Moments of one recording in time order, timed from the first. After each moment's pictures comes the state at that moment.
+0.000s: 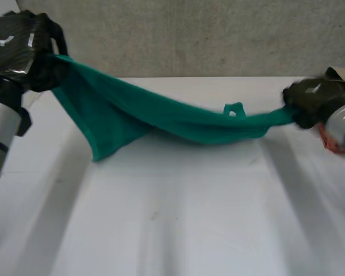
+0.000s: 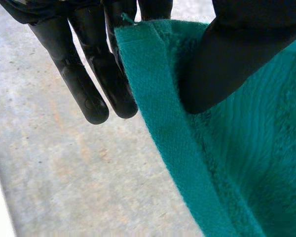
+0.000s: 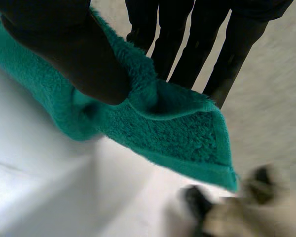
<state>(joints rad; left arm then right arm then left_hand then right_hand) 4.47 -1.43 -1.82 3.63 -1.41 3.17 1.68 -1.25 1.40 0.07 1.25 2.61 1.15 1.20 1.19 1.20 1.00 1.12 1.17 1.18 1.19 1.00</state>
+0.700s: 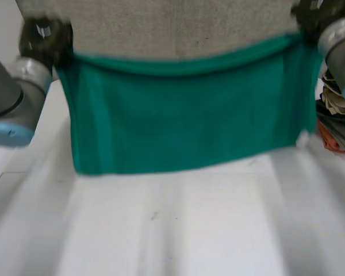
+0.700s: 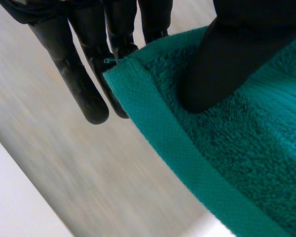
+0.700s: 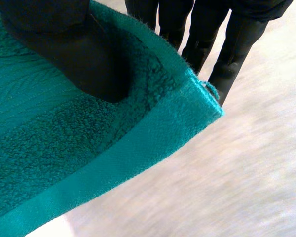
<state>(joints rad) 4.48 -2.09 -1.07 3.50 -1.49 3.47 1.80 -0.81 0.40 0.16 1.48 2.40 1.15 1.20 1.20 1.20 1.00 1.12 1.18 1.19 1.20 1.01</state>
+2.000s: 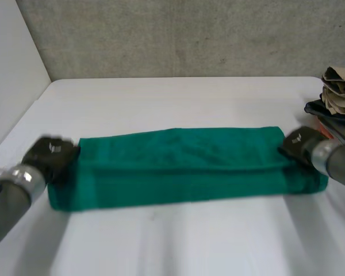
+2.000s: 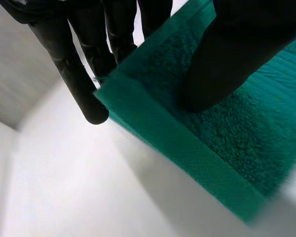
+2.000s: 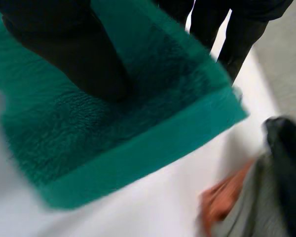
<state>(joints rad) 4.56 -1.78 -1.84 3.25 -1.43 3.73 1.71 -1.03 1.35 0.26 1.41 2.16 1.15 1.20 1.20 1.20 1.00 1.12 1.18 1.19 1.20 1.02</state>
